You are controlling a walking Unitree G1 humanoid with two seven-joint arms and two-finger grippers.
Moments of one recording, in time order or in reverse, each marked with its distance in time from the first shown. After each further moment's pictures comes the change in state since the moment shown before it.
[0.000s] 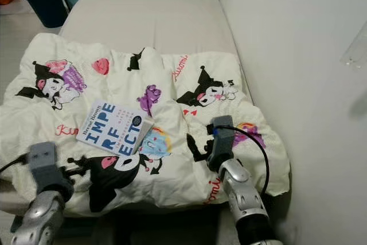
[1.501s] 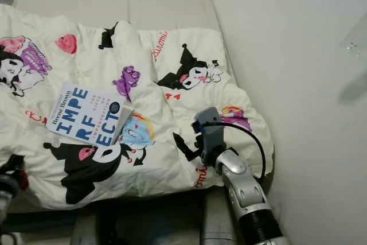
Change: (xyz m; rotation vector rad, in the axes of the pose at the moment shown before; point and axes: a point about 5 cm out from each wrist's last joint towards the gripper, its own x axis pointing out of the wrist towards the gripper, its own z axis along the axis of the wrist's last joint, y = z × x) left arm 0.049 0.114 0.024 -0.635 -0.060 0.108; right arm 0.001 0.017 0.031 -0.180 -0.020 0.199
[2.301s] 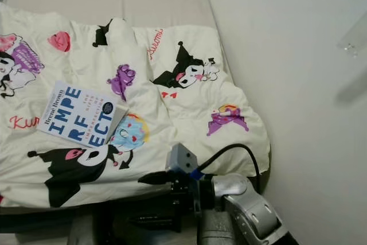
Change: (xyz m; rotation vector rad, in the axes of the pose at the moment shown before) left arm -0.031 0.059 0.030 0.091 -0.103 0.032; right arm -0.048 0.082 0.013 0.032 0.036 0.922
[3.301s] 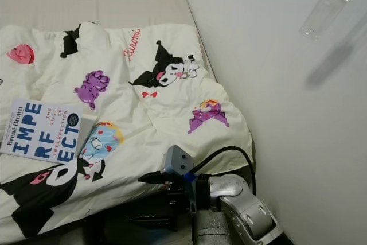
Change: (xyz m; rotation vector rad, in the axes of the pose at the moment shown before) left arm -0.063 0.067 0.008 0.217 -0.126 0.186; right arm 0.001 0.000 -0.005 -0.017 0.039 -0.018
